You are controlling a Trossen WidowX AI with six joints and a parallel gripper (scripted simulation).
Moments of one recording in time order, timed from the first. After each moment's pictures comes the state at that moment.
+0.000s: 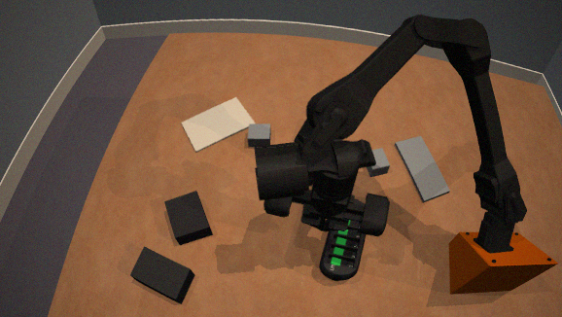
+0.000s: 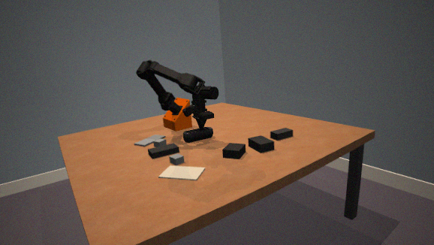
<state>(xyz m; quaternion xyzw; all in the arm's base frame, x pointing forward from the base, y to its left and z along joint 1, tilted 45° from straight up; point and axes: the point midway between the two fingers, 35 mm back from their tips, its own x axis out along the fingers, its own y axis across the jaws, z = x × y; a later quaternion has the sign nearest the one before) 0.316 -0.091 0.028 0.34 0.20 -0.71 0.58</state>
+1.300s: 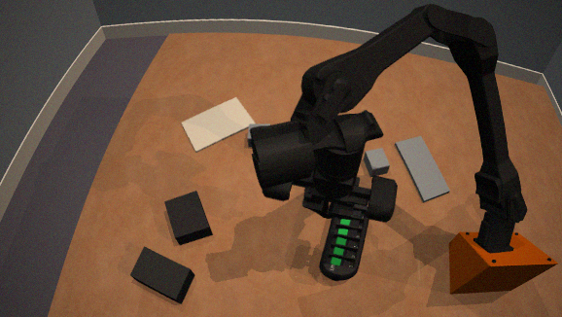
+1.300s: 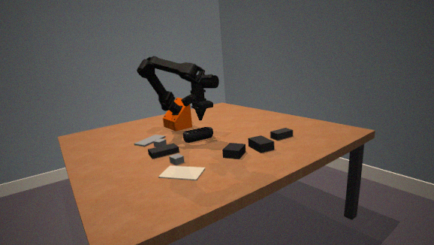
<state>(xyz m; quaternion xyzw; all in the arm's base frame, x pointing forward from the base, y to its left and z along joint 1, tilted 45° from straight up) 0.320 -0.057 0.063 0.34 0.20 -0.71 0.58</state>
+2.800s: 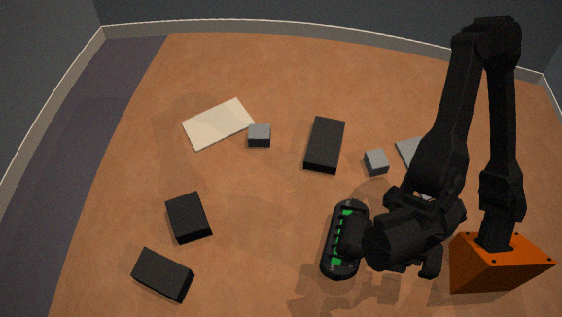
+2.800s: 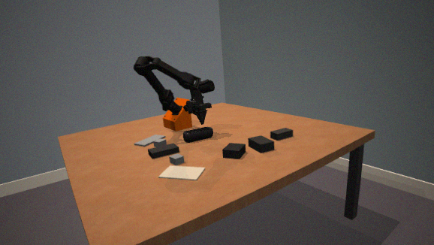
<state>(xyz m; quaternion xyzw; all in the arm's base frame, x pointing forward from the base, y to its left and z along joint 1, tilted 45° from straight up) 0.229 -0.031 -0.021 0.37 0.15 -0.62 0.68</state>
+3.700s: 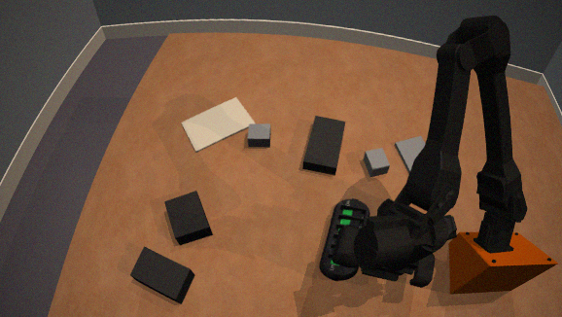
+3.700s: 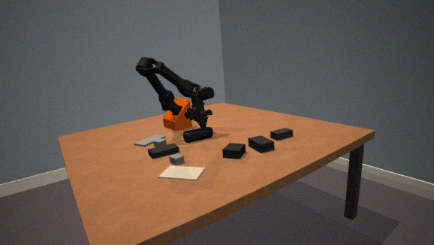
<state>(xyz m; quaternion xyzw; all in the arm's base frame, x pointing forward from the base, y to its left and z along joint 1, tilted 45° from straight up) 0.227 -0.055 -0.049 0.37 0.15 -0.62 0.68</state>
